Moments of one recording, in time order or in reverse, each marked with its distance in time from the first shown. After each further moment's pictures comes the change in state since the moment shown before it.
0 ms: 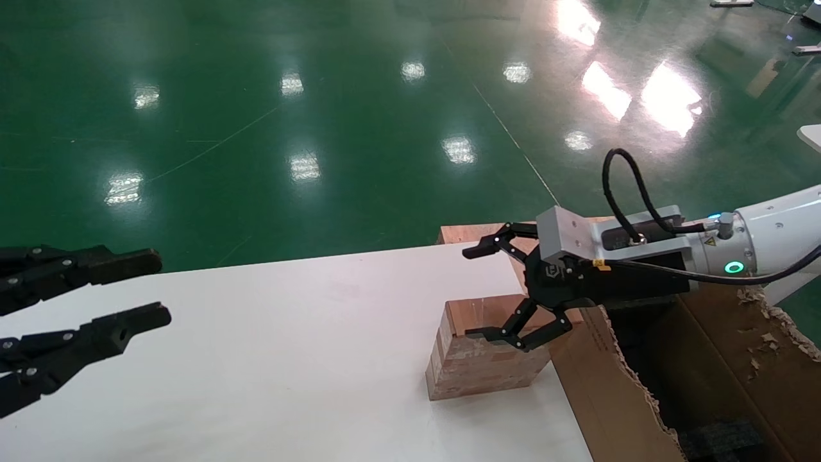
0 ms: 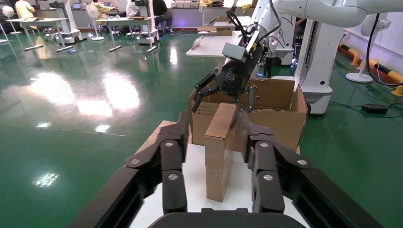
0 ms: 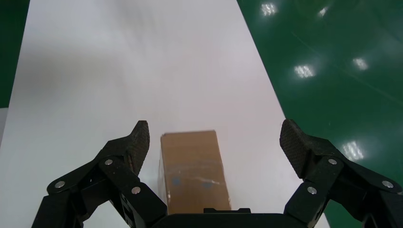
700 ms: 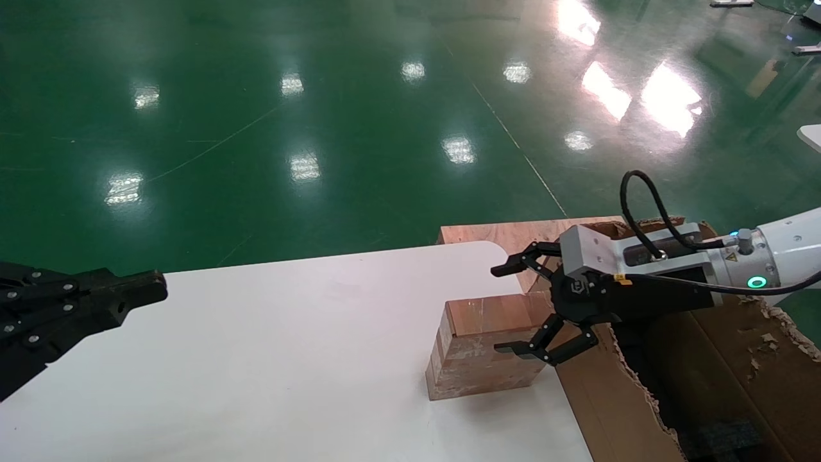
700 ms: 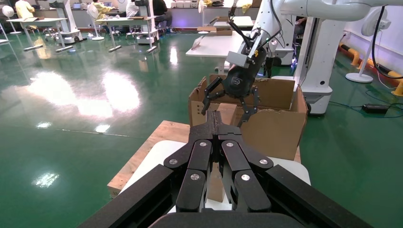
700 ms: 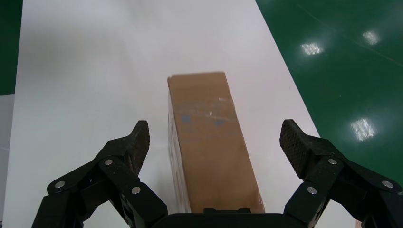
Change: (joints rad) left arm 0.000 0.000 0.000 0.000 0.000 0.000 0.000; right arm 0.069 0.018 -0.197 -0.139 0.059 -0.001 -0.085
